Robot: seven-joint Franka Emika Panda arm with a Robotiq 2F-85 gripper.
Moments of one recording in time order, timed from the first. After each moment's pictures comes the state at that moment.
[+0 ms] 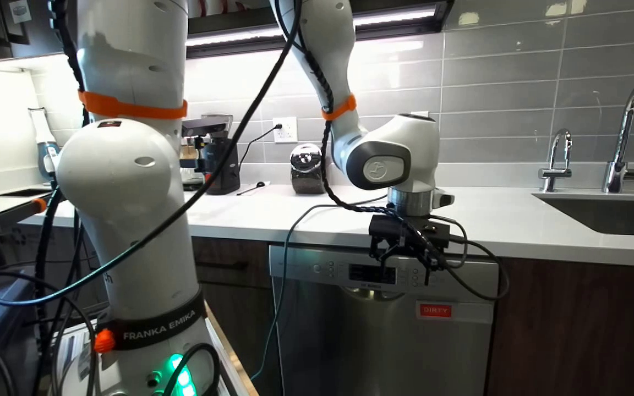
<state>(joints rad) -0.17 0.17 -0.01 -2.57 0.30 2.78 -1.05</state>
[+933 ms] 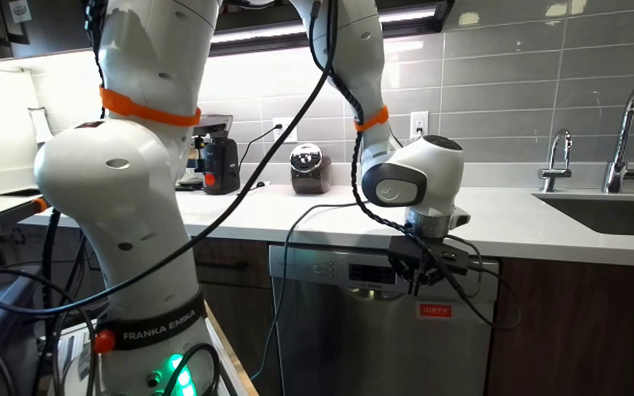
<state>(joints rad) -0.35 0.34 0.14 -2.43 0.54 2.79 -1.33</state>
